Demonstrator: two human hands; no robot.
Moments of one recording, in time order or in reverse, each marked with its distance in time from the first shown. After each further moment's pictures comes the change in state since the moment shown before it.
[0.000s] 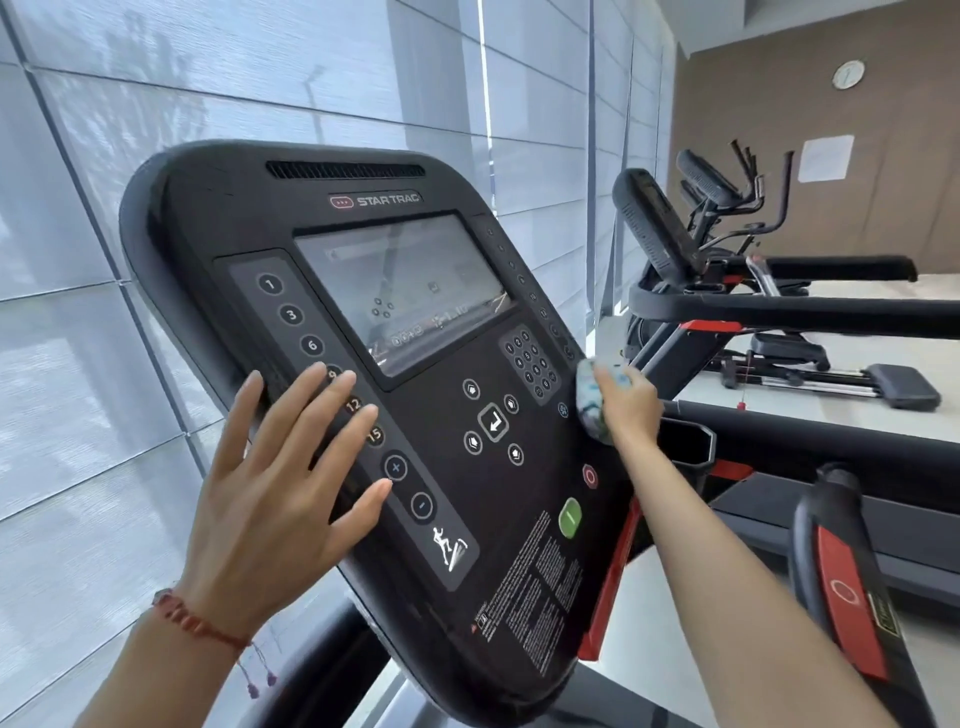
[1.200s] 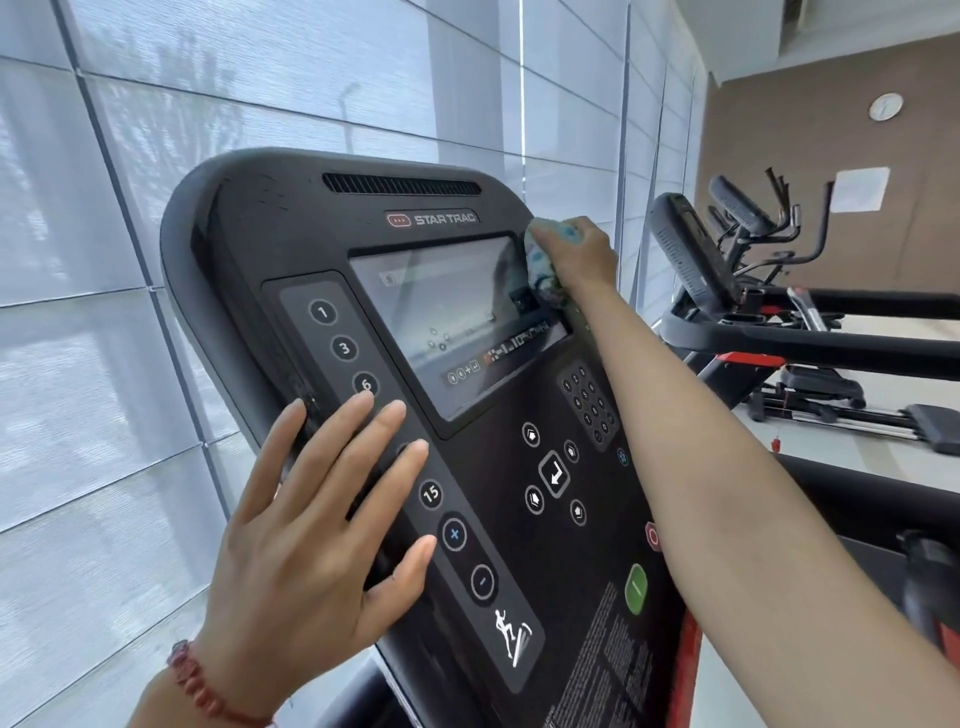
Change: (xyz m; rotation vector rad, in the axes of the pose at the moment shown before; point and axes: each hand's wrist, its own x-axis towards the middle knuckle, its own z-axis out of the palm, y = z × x) left_hand 0.005 -0.011 0.009 -0.109 0.037 -0.012; right_hand 0.051 -0.181 0.083 0.080 -0.157 -0.417
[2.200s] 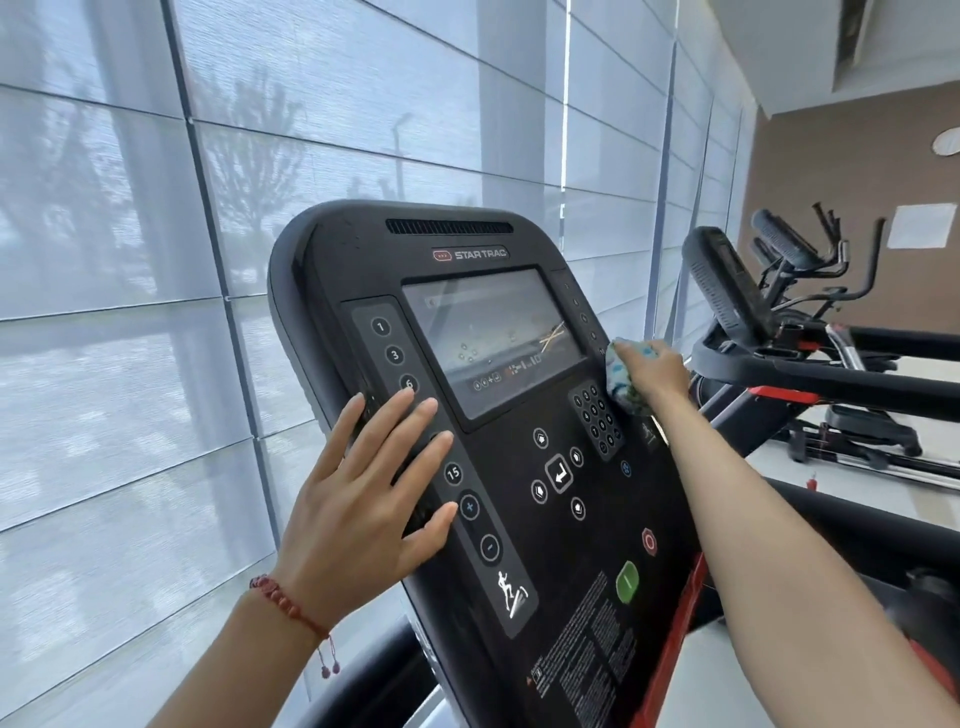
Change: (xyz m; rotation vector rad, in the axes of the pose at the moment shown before) left_hand -0.005 0.005 -0.007 0.052 -0.074 -0.021; right_hand -0.052 0.077 -0.055 -0.078 -0.032 0.223
